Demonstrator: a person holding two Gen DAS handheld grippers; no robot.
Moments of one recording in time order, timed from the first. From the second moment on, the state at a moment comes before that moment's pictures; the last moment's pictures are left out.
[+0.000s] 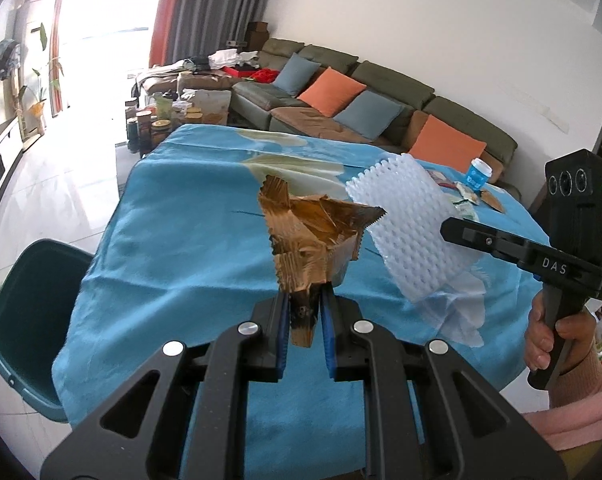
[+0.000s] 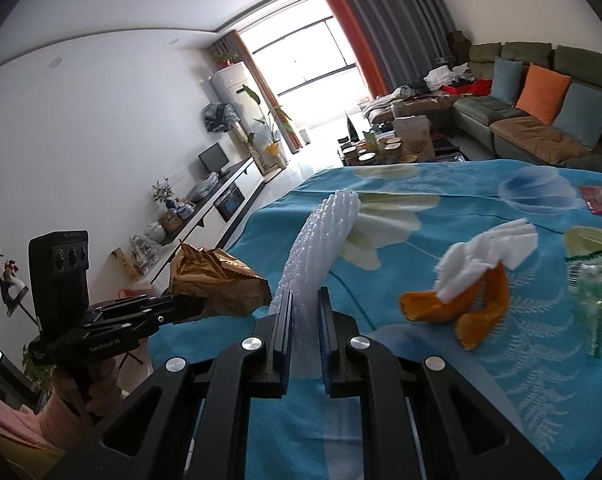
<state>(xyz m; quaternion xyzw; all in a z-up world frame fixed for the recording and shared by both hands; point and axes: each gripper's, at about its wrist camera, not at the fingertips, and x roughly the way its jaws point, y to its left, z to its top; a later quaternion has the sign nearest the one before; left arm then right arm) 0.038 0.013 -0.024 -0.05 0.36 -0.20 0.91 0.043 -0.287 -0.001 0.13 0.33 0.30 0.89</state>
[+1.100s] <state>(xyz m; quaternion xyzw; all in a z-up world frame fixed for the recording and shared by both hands) 0.016 0.077 -0.017 -0.08 0.34 -0.10 0.93 0.075 -0.201 -0.005 0.10 0.35 0.38 0.85</state>
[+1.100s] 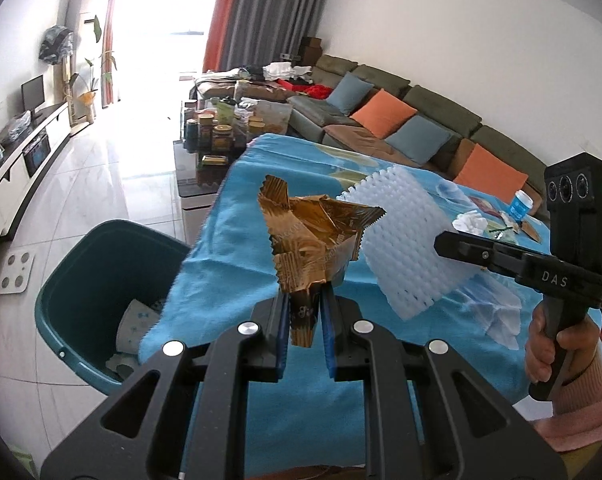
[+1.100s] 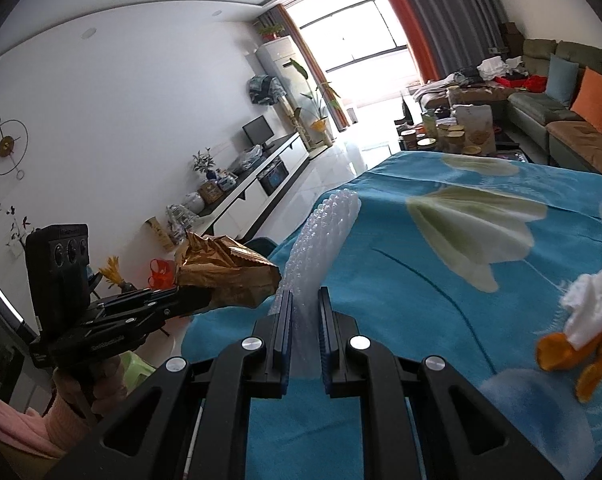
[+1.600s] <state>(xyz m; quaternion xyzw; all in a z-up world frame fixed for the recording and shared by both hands) 0.007 0.102 -0.018 -0.09 0.34 -0.07 0.93 0.086 -0.169 -0.007 0.10 0.36 0.41 0.83</state>
